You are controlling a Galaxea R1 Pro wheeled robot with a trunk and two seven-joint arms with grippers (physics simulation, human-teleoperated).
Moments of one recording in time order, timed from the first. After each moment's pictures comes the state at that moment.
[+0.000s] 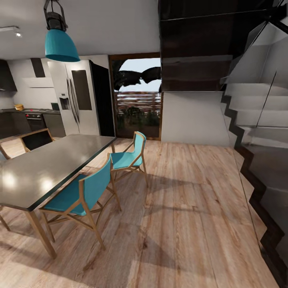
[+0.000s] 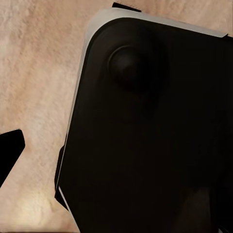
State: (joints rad) left arm 0.00 0.02 0.01 -0.05 0.26 -0.01 0.00; right arm 0.00 -0.01 0.27 0.01 0.04 -0.07 -0.06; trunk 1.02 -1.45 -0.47
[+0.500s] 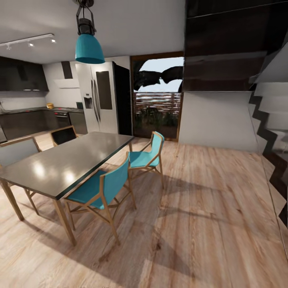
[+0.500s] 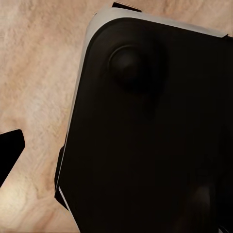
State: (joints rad) left arm 0.00 0.02 0.01 -0.05 0.26 -0.01 0.00; right arm 0.00 -0.01 0.27 0.01 0.04 -0.07 -0.06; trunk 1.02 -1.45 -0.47
